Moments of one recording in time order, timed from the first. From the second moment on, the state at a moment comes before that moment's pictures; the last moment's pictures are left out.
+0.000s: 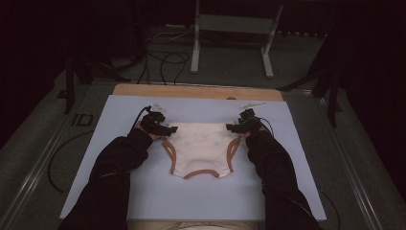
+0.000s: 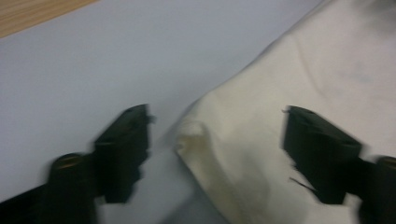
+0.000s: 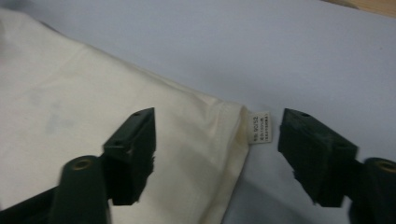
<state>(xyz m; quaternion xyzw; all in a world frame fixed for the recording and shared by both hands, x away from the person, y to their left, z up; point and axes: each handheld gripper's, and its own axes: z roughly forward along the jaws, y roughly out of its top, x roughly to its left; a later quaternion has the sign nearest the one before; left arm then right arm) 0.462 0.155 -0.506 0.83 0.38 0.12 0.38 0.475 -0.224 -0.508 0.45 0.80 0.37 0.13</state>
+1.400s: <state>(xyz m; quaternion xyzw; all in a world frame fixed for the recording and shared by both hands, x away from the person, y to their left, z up) 0.397 0.178 -0.477 0.85 0.25 0.11 0.45 0.429 -0.212 -0.481 0.38 0.82 0.42 0.11</state>
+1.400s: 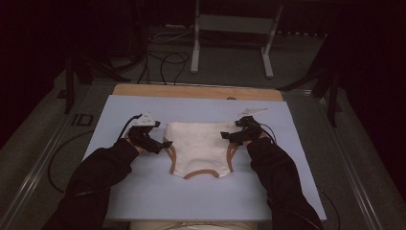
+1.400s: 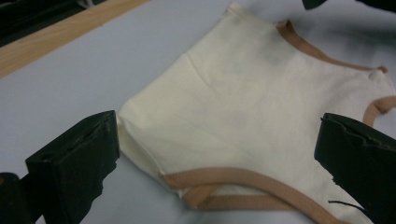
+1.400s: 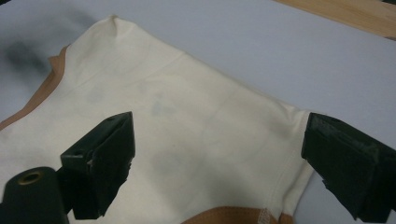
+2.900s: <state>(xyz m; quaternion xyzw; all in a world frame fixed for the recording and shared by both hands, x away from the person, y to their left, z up) 0.324 0.146 -0.475 0.88 0.15 0.08 0.44 0.438 -0.128 -0.451 0.30 0.85 0.43 0.09</state>
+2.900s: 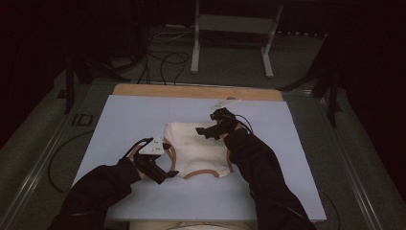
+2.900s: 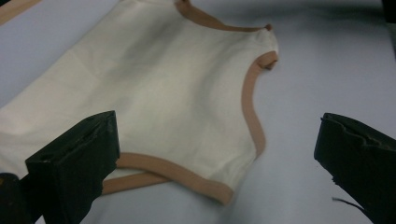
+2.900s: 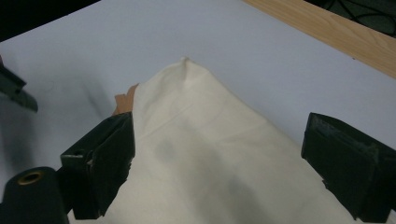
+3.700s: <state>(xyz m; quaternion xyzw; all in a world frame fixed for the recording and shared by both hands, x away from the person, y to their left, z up) 0.322 0.127 -0.508 0.91 0.10 0.06 0.39 0.452 -0.069 -0.471 0.29 0.86 0.42 0.06</state>
